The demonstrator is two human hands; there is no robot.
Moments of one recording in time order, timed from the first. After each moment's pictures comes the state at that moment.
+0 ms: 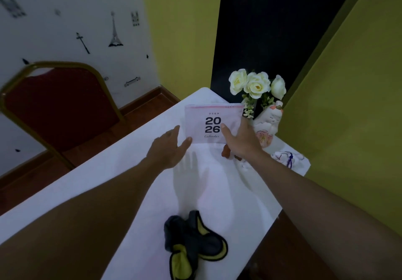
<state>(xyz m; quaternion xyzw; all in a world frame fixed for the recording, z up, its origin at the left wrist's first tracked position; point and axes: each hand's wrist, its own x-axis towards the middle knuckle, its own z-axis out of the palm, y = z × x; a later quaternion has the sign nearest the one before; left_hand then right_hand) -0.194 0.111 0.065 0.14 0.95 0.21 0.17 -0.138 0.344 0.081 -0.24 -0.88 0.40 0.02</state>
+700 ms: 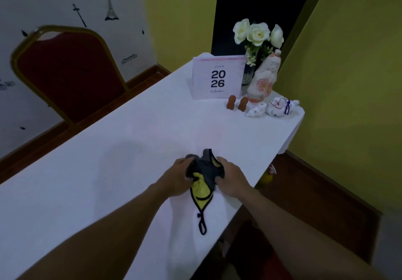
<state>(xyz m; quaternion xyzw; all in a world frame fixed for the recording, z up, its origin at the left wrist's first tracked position) 0.013 0.004 -0.014 0.24 0.87 0.27 0.33 0.093 0.205 -0.021 -0.17 -0.89 0.37 -0.19</state>
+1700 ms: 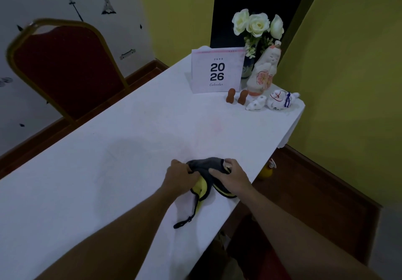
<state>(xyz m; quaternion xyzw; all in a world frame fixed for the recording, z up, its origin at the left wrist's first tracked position) 0.039 0.018 -0.017 0.08 0.90 0.29 0.31 0.117 0.200 -0.038 -0.33 -0.77 0.53 -0.14</state>
